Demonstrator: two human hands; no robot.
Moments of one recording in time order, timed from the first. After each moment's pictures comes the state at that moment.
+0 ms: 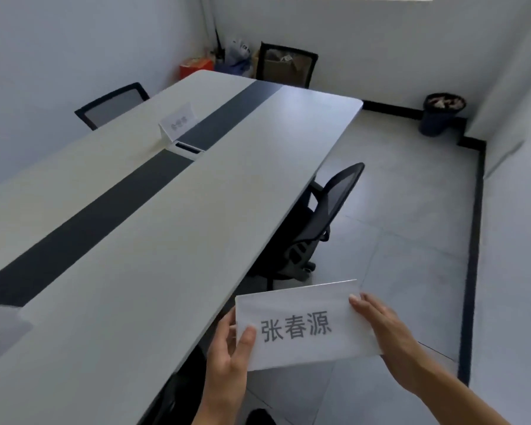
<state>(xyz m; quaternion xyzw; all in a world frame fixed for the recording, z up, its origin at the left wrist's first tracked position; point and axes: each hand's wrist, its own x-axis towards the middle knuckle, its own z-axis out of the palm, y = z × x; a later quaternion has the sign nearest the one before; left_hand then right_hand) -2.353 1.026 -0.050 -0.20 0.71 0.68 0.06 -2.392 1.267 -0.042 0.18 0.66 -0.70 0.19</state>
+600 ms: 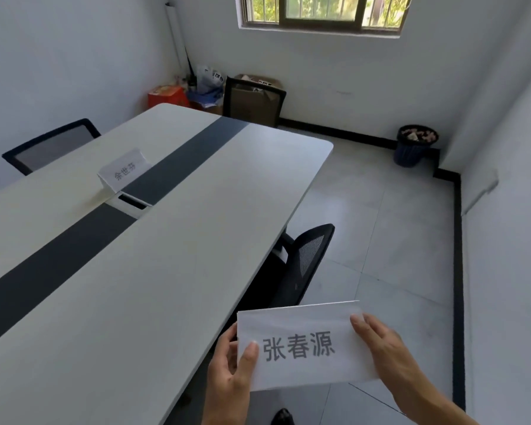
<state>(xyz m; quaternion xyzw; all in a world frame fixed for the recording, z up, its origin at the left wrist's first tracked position) -2.596 1.146 -0.065 -0.18 0.71 0.68 0.05 -2.612 1.378 -0.049 0.20 0.70 -0.68 0.13</state>
